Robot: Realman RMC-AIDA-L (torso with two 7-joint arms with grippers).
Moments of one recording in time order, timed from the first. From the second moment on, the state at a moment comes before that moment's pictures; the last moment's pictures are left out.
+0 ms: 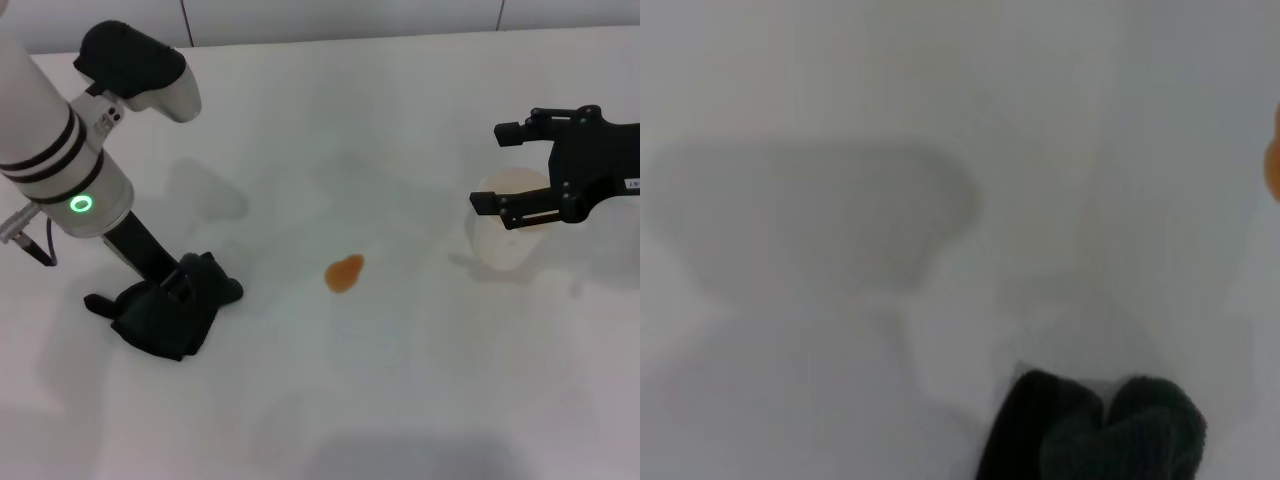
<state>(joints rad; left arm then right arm) -0.82 -2.08 1.32 0.94 2.72 1.56 -2.55 0.31 2.01 -1.16 -1.34 -1.84 -1.43 1.70</state>
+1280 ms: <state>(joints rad) -0.82 -2.08 1.46 0.86 2.26 1.07 -2.43 0.31 2.01 -1.16 -1.34 -1.84 -1.42 1.69</state>
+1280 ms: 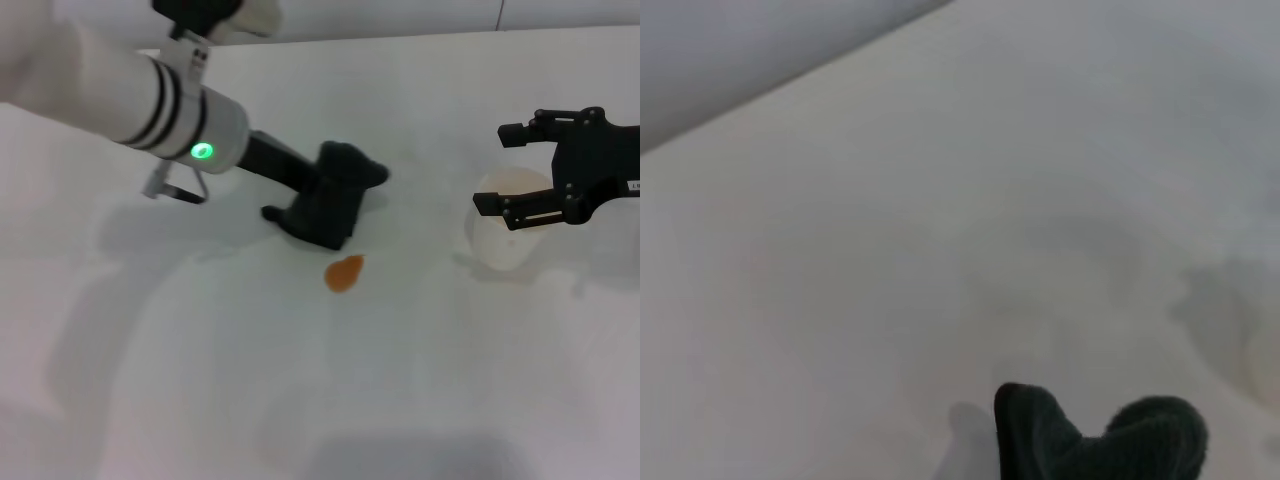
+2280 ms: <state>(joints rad) -0.91 -2.08 1.67 0.74 2.13 1.28 -2.30 0.31 2.01 -1.16 -1.33 -1.84 -1.43 1.70</state>
